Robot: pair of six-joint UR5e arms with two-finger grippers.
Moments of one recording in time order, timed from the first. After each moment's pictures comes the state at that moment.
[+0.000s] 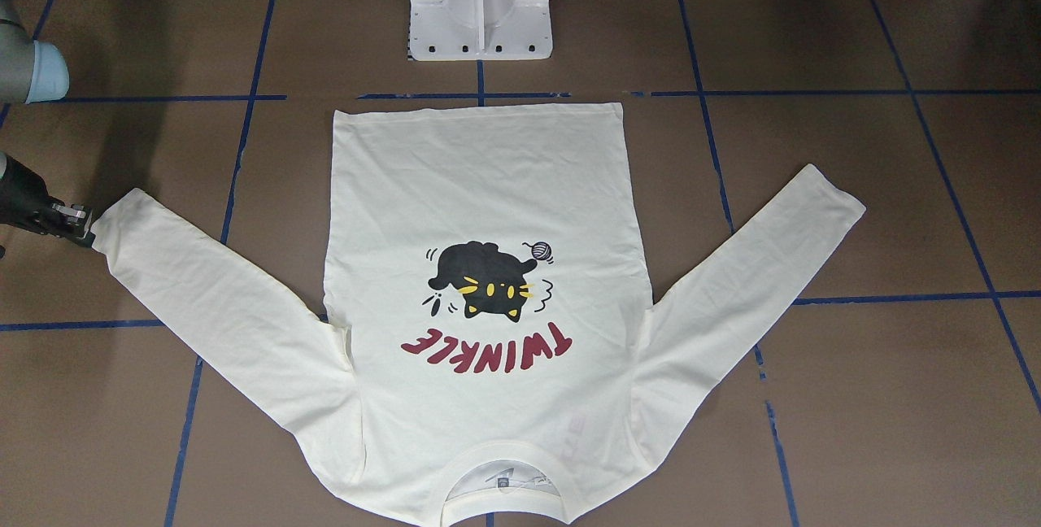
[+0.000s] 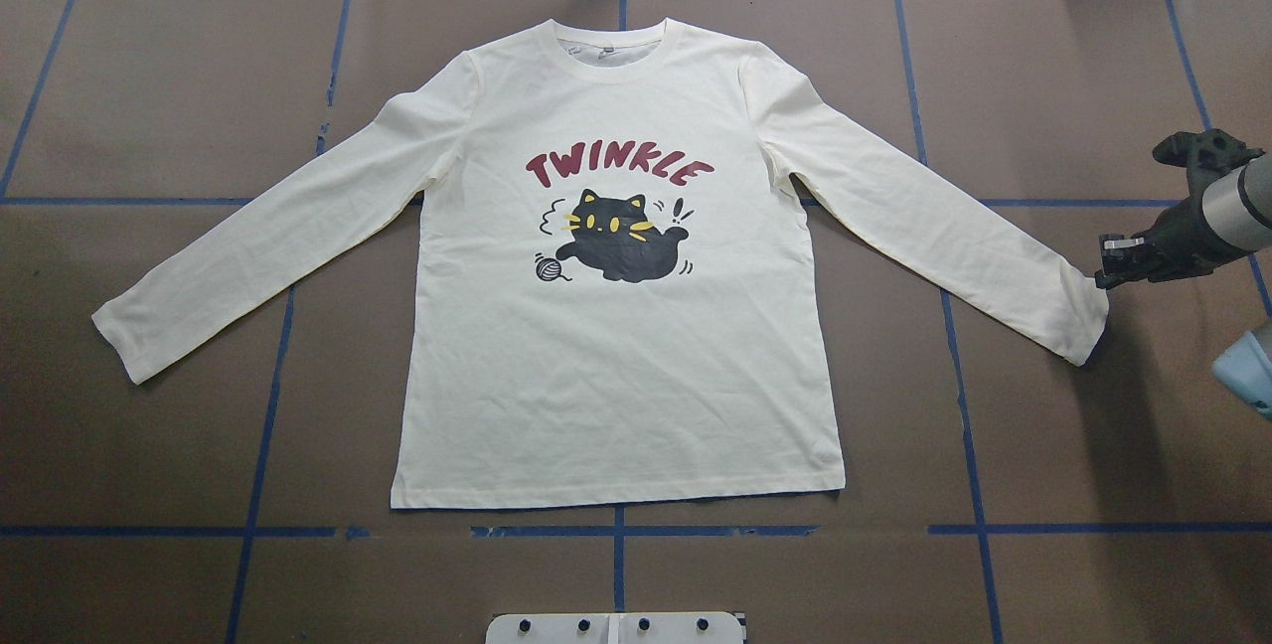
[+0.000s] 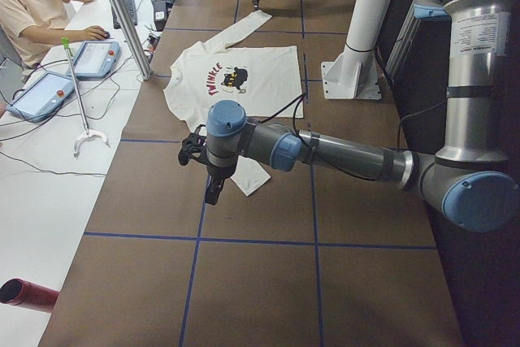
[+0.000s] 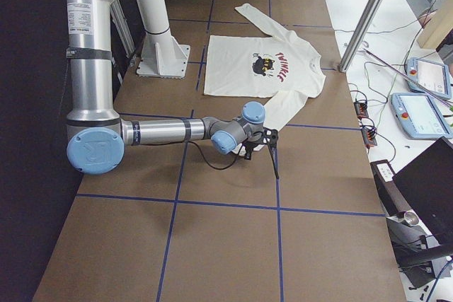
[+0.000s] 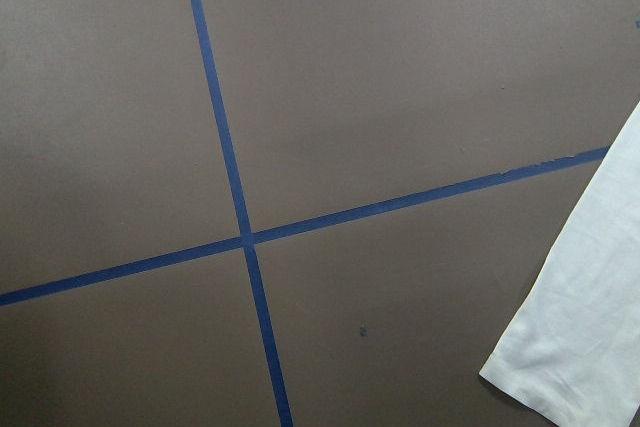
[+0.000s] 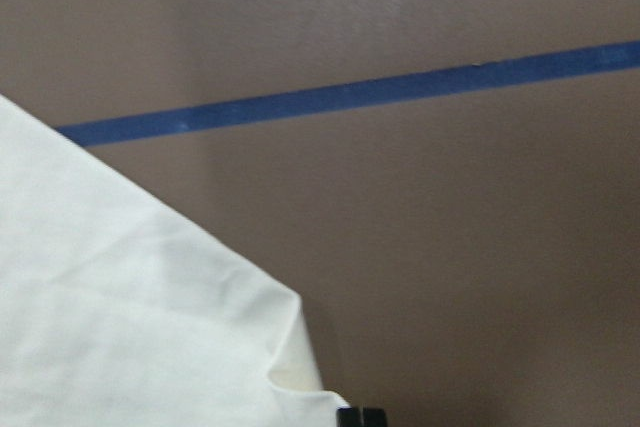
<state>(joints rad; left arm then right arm) -1.50 -1.52 -1.82 -1.70 -2.34 -0.04 1.01 -1.57 1.60 -1.00 2.24 0.93</state>
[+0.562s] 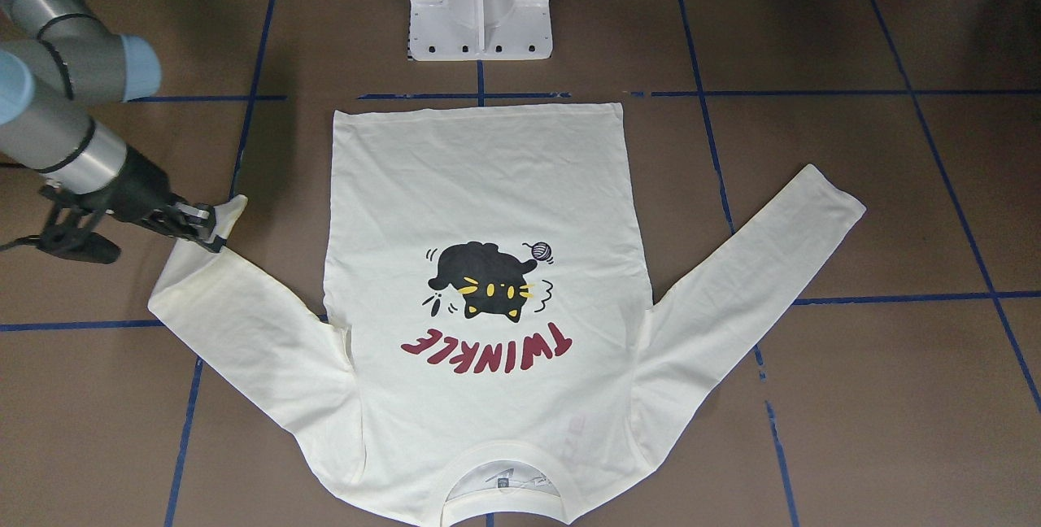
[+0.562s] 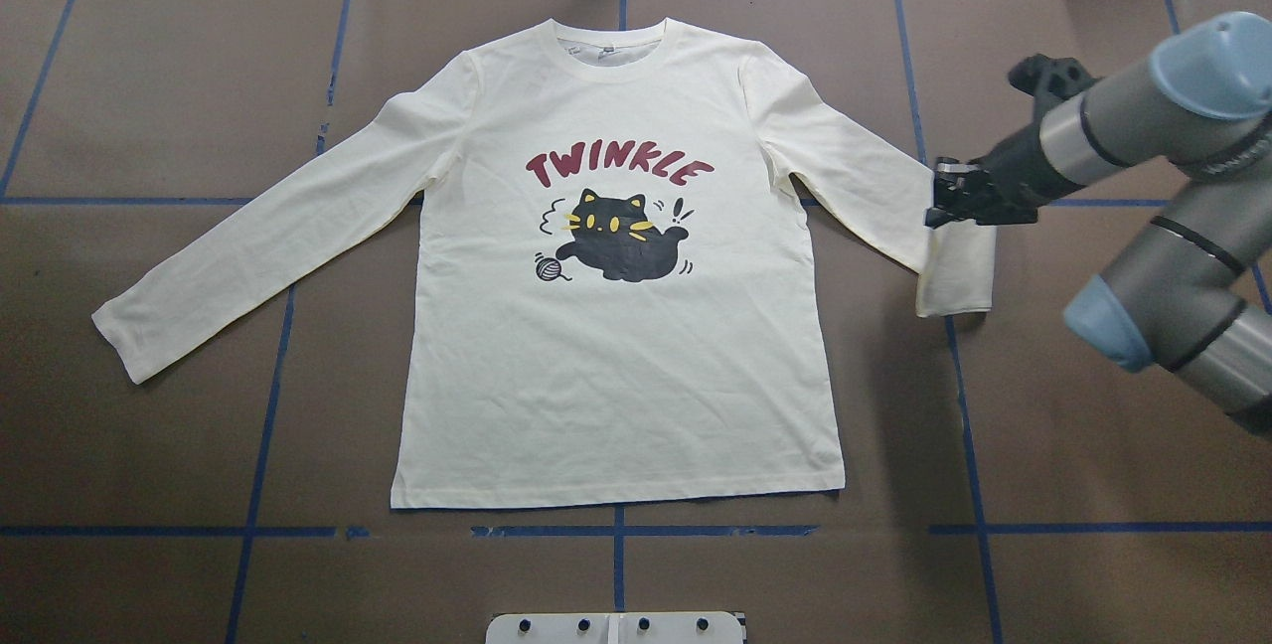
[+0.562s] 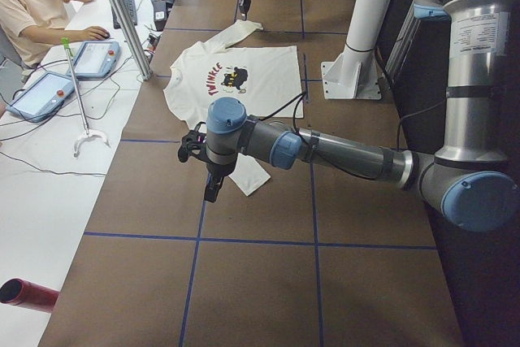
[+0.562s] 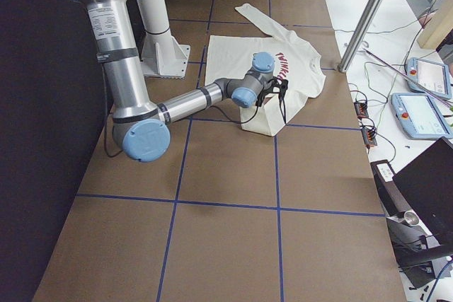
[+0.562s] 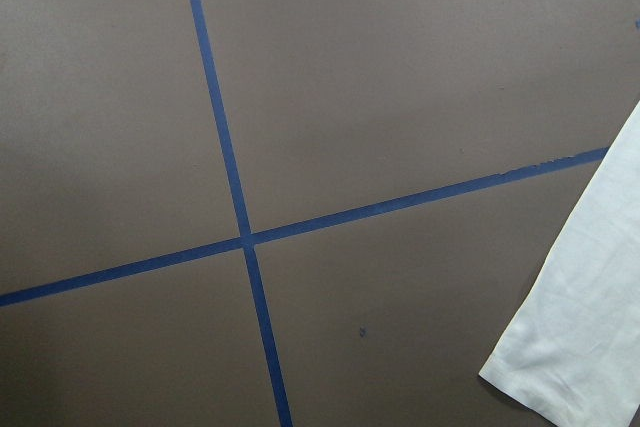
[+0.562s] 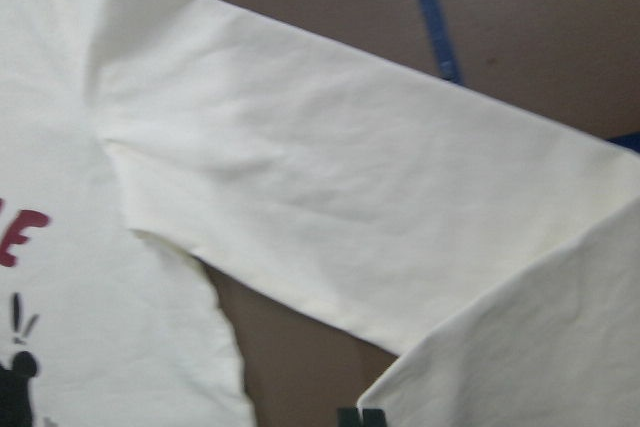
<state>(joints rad) -1.50 -1.52 -1.84 -1.70 -2.34 -0.04 0.89 -1.23 1.65 -1.05 2.22 1.38</state>
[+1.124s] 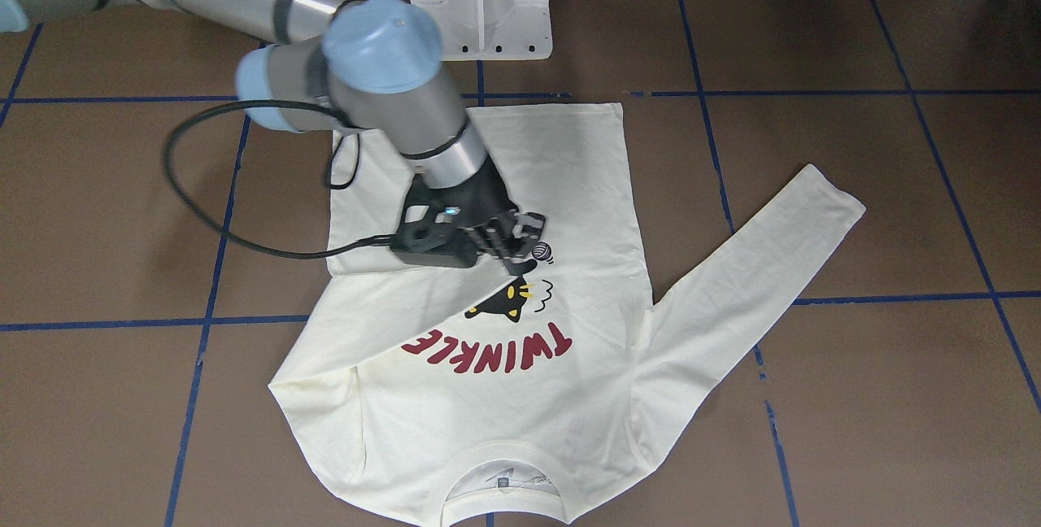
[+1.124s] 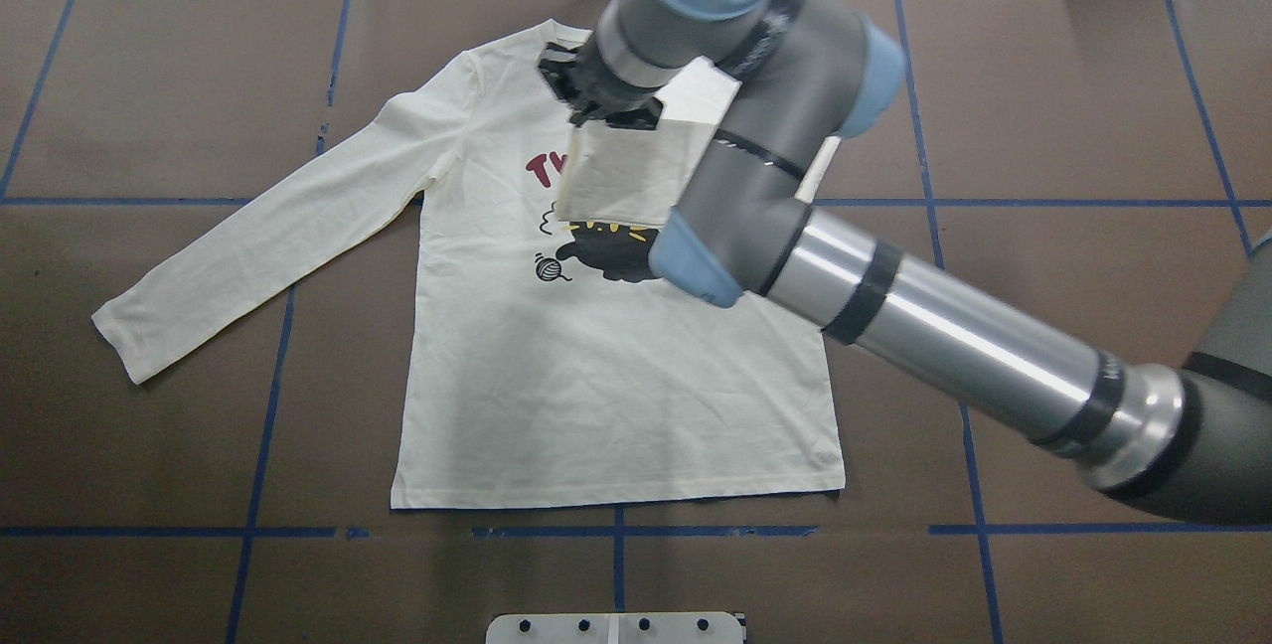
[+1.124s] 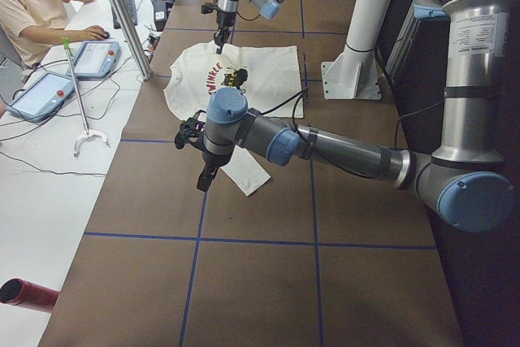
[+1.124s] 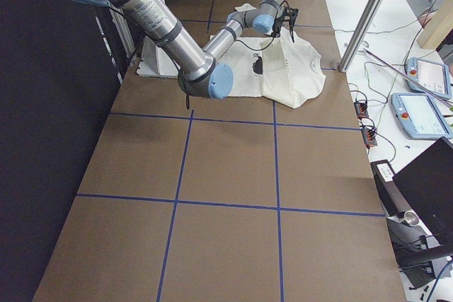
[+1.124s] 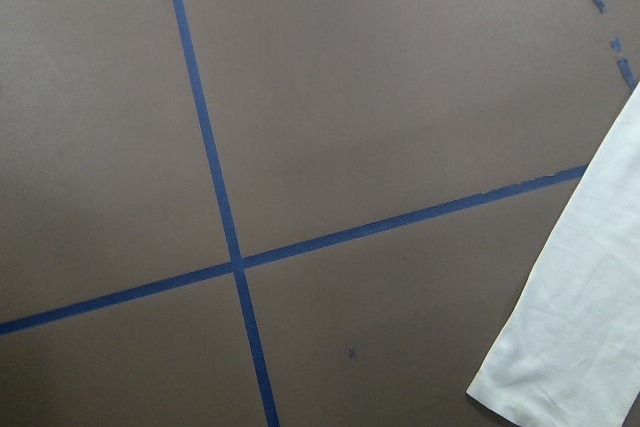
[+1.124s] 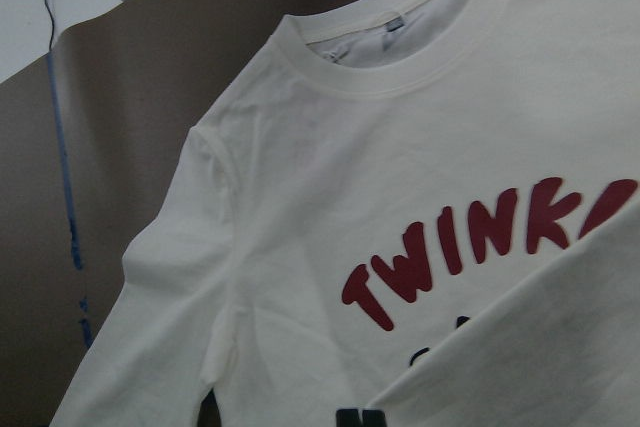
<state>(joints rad) -1.50 -1.54 -1.85 -1.79 -2.34 -0.05 0.64 -0.55 1.26 -1.13 1.86 1.56</state>
